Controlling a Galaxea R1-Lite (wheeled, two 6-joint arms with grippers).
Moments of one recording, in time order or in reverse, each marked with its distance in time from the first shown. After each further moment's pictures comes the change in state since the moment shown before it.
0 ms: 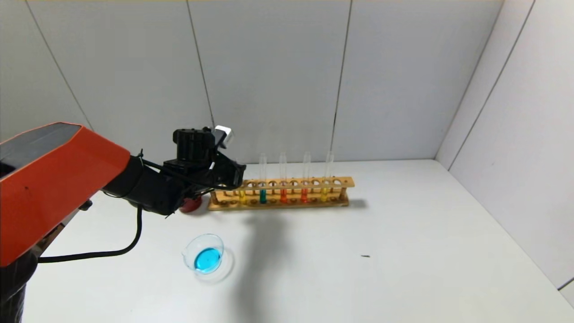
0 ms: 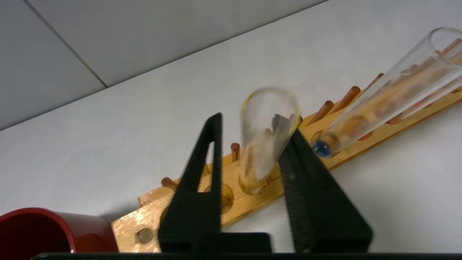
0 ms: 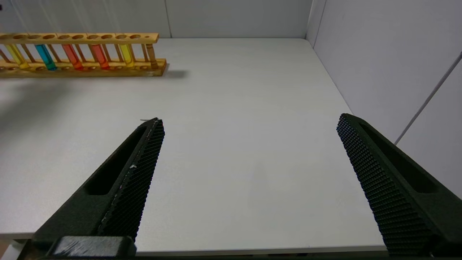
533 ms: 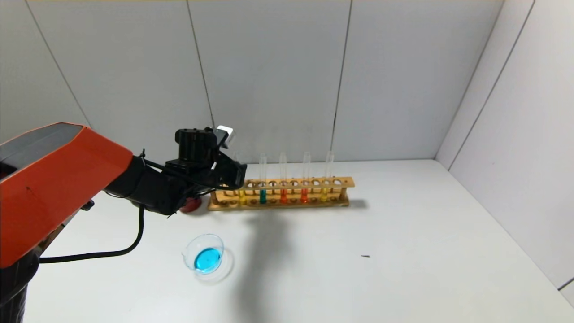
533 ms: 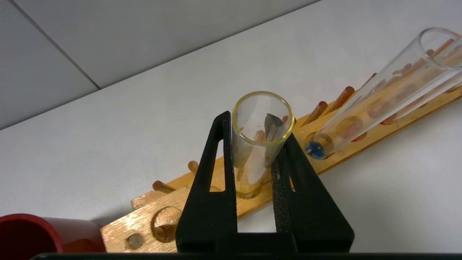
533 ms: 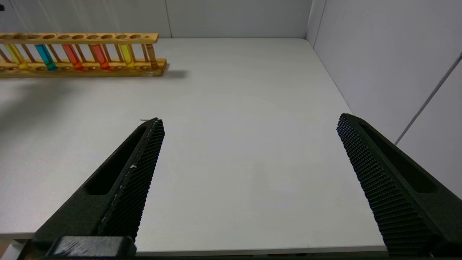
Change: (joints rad) left arm -0.008 -0.003 -0.004 0.003 0.002 0.001; right arm 0.000 0.000 0.000 0.000 0.000 0.000
